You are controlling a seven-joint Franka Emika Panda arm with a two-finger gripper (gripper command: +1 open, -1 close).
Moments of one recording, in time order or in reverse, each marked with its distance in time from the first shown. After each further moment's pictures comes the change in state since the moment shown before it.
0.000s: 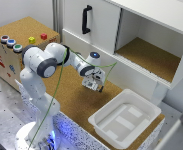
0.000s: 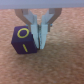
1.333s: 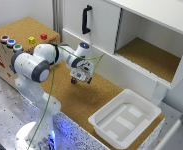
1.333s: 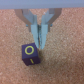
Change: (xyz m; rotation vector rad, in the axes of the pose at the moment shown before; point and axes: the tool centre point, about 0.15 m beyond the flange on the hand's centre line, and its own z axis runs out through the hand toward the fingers) arm -0.013 -0.078 -0.059 -0.010 -0.018 0.081
